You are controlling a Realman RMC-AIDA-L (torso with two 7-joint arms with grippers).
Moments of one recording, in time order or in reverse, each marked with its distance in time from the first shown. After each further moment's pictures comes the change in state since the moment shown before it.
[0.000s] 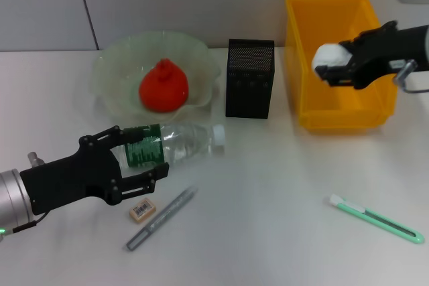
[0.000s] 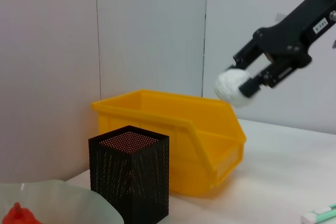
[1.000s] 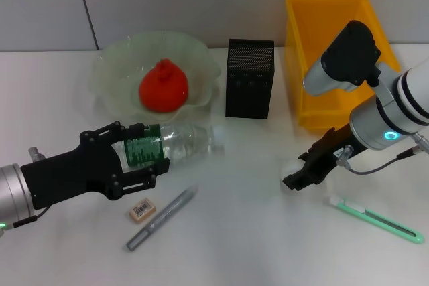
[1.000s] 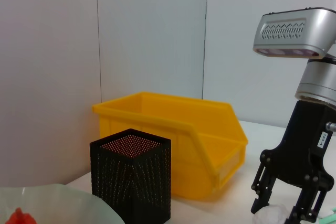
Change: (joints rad) left arm -0.014 0.004 0.000 0.001 0.000 -0.004 -0.013; right arm 0.306 -0.007 -0.028 -0.743 -0.014 0.001 -0.088
